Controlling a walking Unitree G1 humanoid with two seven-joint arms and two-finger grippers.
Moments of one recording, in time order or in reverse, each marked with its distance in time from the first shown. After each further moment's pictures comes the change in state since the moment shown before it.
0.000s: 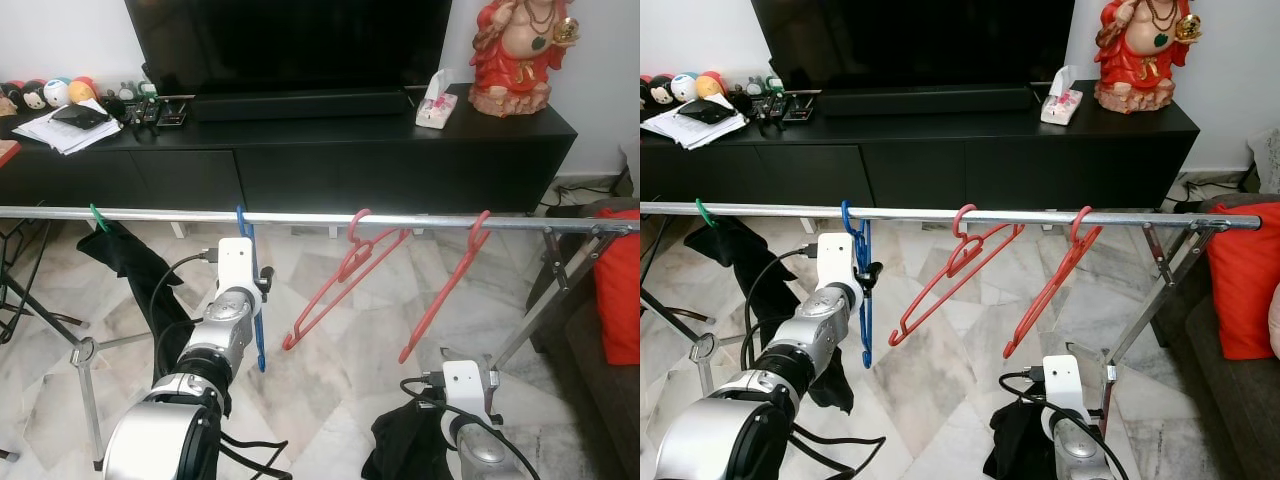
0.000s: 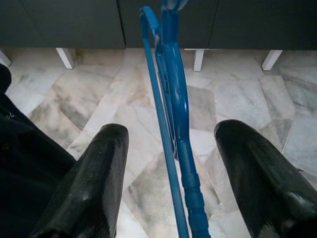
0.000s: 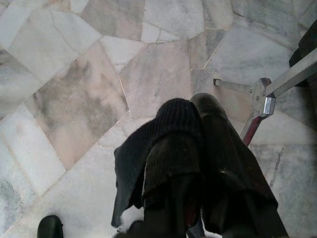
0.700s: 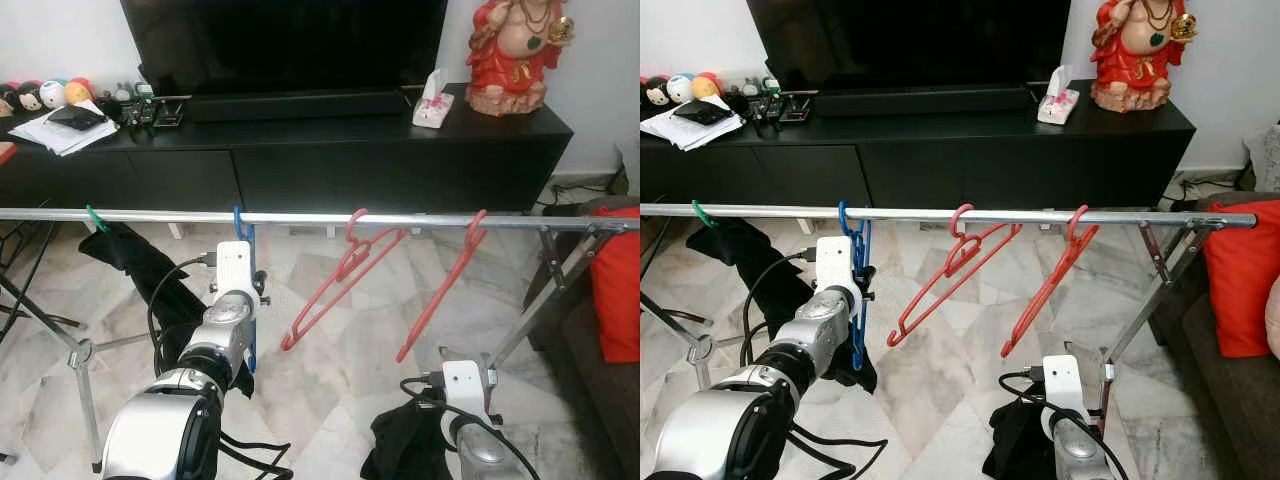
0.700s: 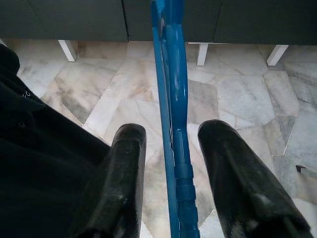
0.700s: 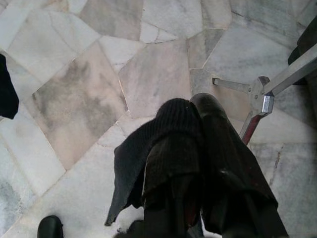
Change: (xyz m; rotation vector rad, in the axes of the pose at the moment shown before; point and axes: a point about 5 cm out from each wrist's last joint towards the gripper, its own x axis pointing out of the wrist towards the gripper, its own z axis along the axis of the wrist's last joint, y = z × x) left arm 0.001 0.002 -0.005 -0.013 0.023 0.026; right arm 0.000 0.000 0.000 0.001 0.000 0.000
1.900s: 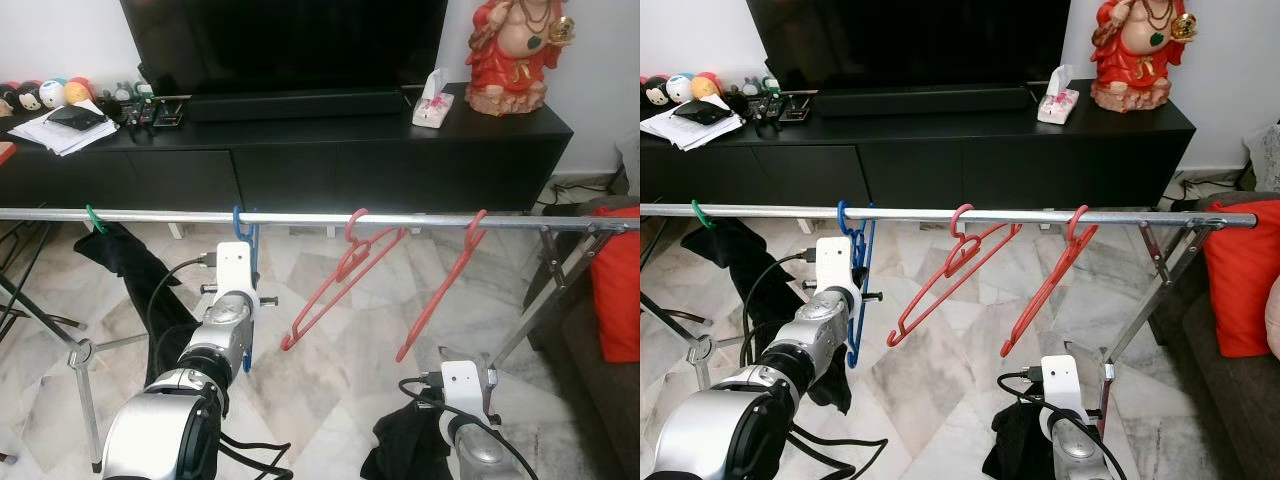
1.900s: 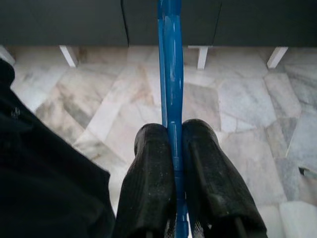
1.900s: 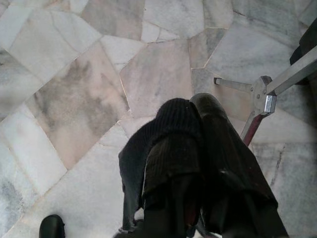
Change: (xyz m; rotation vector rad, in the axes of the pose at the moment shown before) left arm 0.000 -0.001 0.002 0.020 -0.029 -0.004; right arm 0.000 0.002 0.000 0.001 0.000 0.006
